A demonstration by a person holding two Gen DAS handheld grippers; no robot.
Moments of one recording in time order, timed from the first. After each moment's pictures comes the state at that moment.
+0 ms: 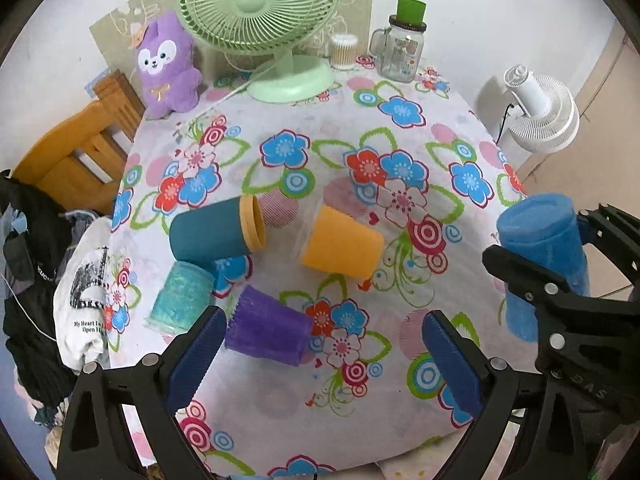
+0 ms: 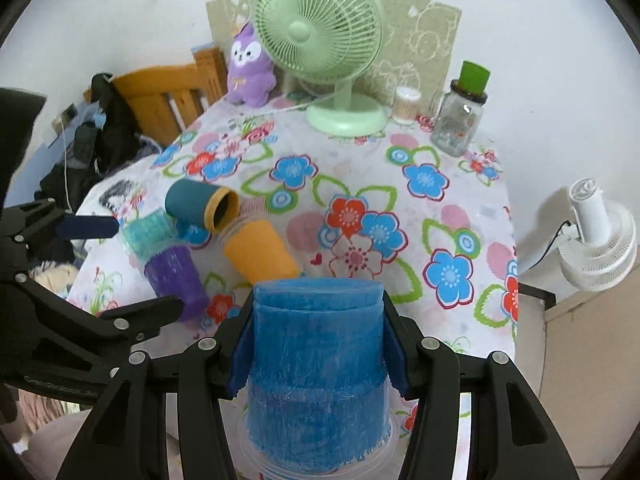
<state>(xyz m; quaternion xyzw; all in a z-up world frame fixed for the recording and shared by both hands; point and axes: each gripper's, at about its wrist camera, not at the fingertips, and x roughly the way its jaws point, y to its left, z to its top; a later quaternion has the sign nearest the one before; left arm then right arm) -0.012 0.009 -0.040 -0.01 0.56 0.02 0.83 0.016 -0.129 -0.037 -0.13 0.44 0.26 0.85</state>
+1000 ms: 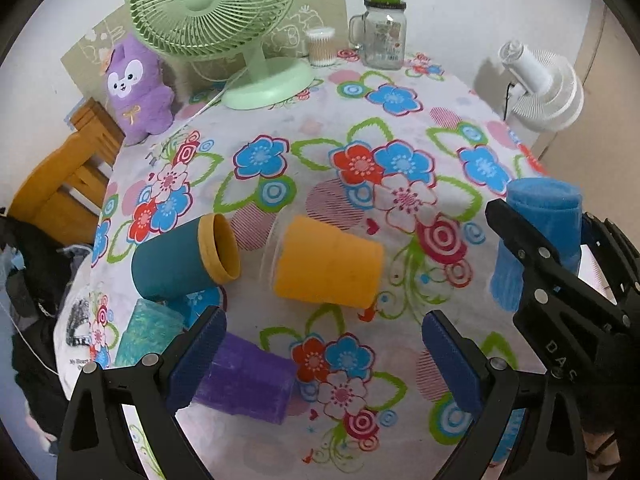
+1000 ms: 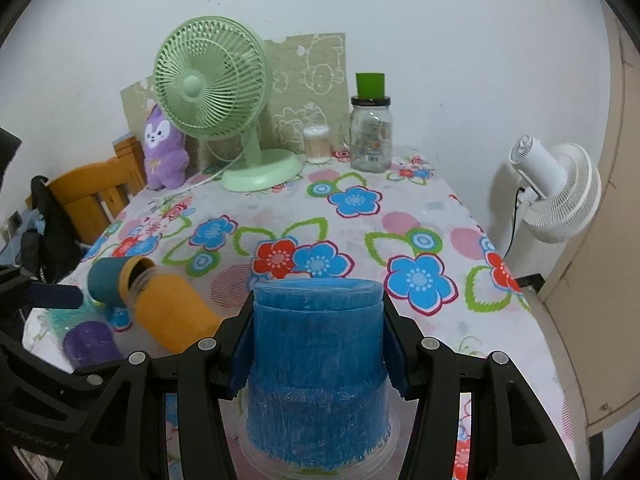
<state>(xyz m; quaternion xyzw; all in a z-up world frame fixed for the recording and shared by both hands) 0.016 -0.016 -0.102 0.06 0.54 0.02 0.84 0.026 -0.162 -0.132 0.00 0.32 0.14 0.94</state>
